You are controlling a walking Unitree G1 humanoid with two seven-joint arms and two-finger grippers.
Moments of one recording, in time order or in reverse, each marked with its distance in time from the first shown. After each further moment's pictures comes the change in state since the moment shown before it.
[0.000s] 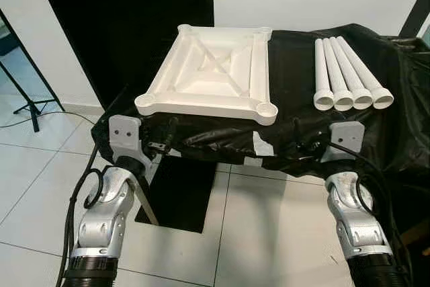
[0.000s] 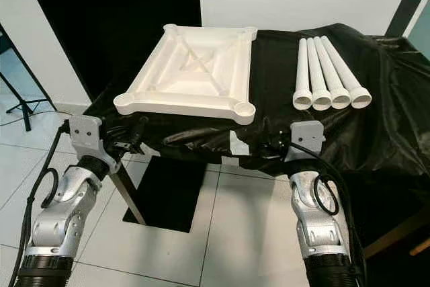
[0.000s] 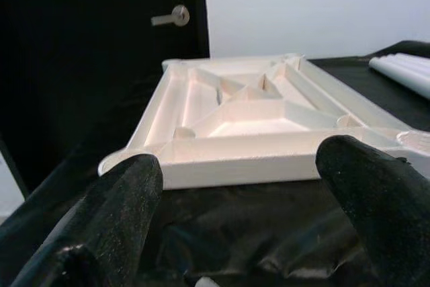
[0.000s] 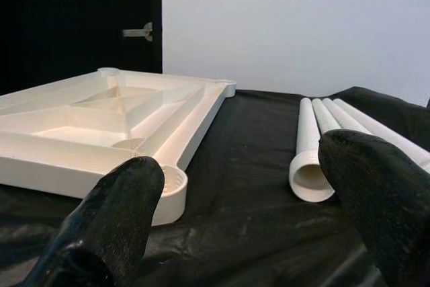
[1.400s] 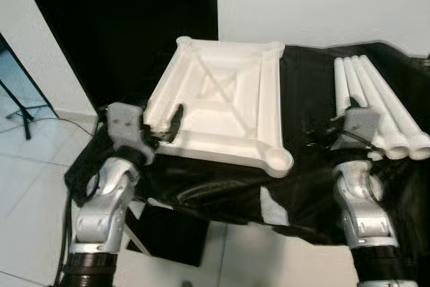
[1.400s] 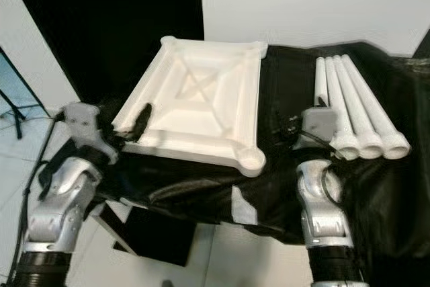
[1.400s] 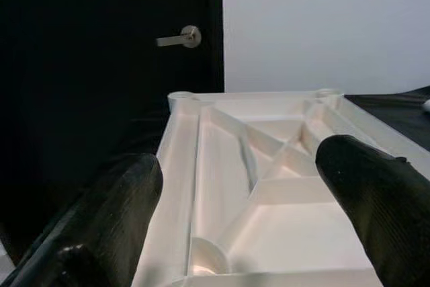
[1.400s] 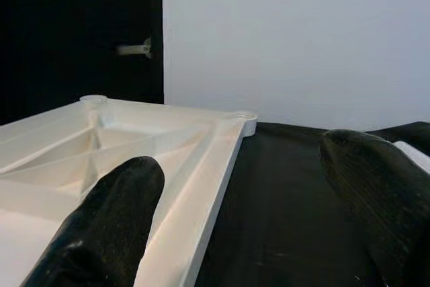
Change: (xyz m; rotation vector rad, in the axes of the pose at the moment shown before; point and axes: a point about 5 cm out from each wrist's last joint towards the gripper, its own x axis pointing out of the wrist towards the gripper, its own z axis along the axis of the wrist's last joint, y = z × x) left arm 0.001 -0.002 0.016 -0.022 -0.073 -0.045; right arm 0.009 0.000 0.017 0.015 -0.060 -0.016
